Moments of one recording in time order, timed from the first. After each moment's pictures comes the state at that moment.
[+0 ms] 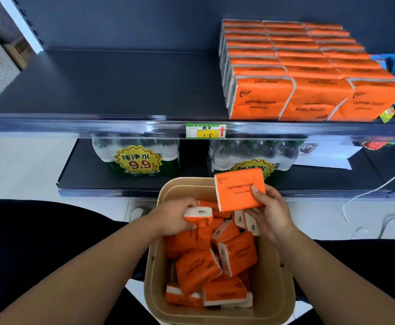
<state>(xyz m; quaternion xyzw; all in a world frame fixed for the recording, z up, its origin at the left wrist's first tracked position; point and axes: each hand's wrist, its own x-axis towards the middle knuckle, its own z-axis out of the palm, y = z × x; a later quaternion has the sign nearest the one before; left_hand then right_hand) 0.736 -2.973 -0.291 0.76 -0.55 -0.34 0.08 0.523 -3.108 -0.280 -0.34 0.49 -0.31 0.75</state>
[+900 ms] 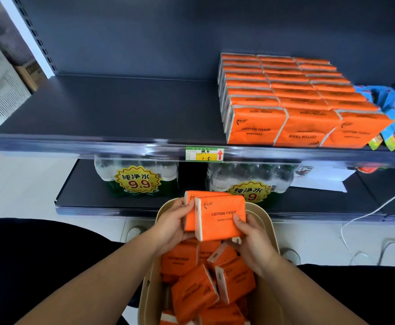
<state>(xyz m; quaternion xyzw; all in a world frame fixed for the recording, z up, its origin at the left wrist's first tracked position) 0.718 -2.989 -0.268 0.53 -0.09 -0.60 0.59 0.540 -3.076 -0.263 -0.38 0.45 -0.21 0.78</state>
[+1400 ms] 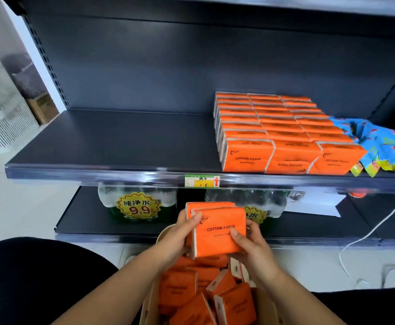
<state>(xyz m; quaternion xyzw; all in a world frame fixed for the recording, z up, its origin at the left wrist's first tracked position) 0.716 -2.992 -0.230 0.54 -0.23 -0.57 0.57 0.537 -3.080 -0.223 -0.47 0.38 -0.25 0.76</state>
